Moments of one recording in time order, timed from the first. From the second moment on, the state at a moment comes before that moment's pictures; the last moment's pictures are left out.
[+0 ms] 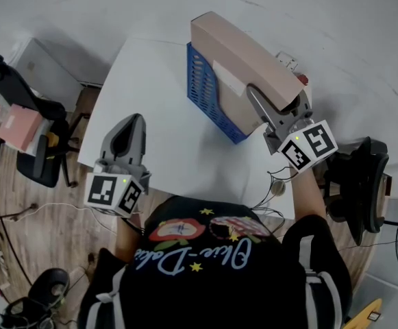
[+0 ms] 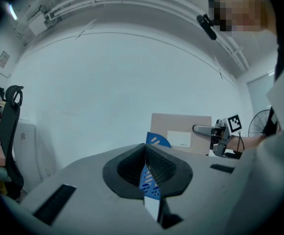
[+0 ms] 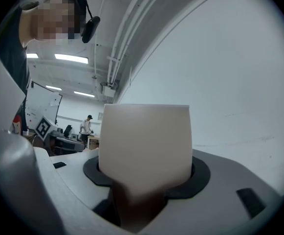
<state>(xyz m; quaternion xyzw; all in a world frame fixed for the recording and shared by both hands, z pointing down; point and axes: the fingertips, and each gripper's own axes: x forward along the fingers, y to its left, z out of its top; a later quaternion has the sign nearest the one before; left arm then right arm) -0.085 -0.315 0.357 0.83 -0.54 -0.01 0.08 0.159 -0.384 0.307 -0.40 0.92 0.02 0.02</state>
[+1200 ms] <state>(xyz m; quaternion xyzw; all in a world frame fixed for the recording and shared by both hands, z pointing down) -0.085 -0.317 0.358 0.83 -0.54 -0.01 0.09 0.165 -0.388 0.334 -0.41 0.91 0.01 0.02</state>
